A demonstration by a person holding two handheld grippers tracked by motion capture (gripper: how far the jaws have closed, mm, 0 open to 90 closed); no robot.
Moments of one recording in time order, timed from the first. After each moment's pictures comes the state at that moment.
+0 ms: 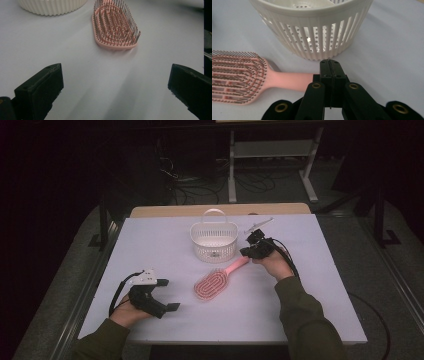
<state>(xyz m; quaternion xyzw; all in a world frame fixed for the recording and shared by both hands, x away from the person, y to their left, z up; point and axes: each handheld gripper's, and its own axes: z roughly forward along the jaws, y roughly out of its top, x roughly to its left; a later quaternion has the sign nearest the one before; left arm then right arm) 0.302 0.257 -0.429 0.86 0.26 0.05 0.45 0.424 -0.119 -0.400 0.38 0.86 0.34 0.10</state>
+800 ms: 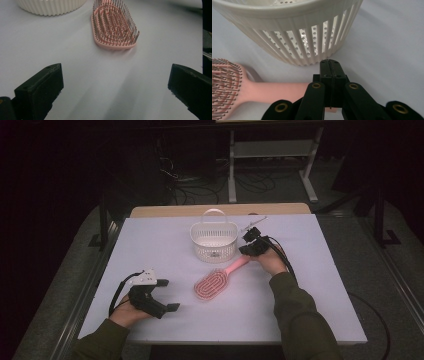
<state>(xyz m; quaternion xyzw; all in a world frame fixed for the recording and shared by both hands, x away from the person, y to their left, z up) 0.301 0.257 -0.429 0.86 0.25 0.04 0.45 0.445 -0.112 -0.414 0.39 0.86 0.31 0.11</state>
